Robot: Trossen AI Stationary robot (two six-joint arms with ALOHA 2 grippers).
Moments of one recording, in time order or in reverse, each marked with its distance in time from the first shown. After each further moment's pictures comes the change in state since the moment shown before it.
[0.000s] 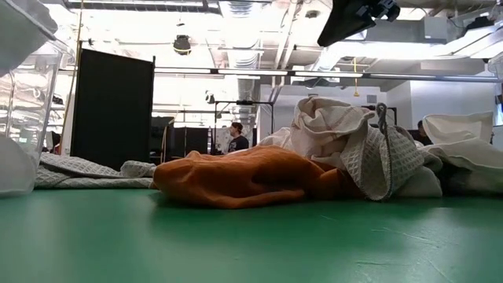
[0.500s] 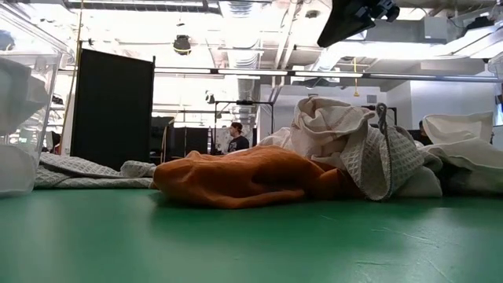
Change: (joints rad) left arm 0.027 -0.079 0.343 -0.246 -0.242 0.068; right arm -0.001 0.000 0.000 -0.001 0.000 0.002
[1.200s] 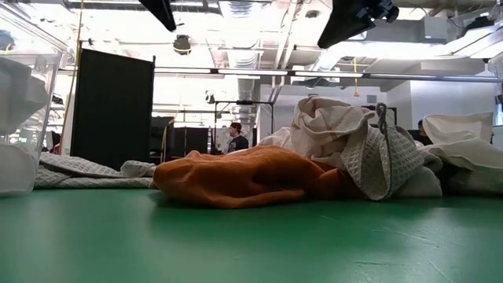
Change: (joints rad) left arm 0.730 -0.085 0.033 0.280 -0.224 0.696; right arm 0.009 0.000 0.000 -0.014 -0.019 -0.012
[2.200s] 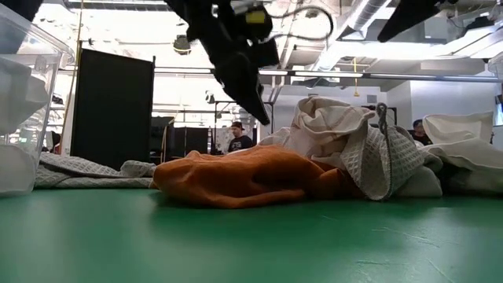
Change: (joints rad) left arm 0.349 0.502 -0.001 0.578 0.339 0.372; right arm 0.217 -0.064 -0.001 -0.584 -0.004 0.379
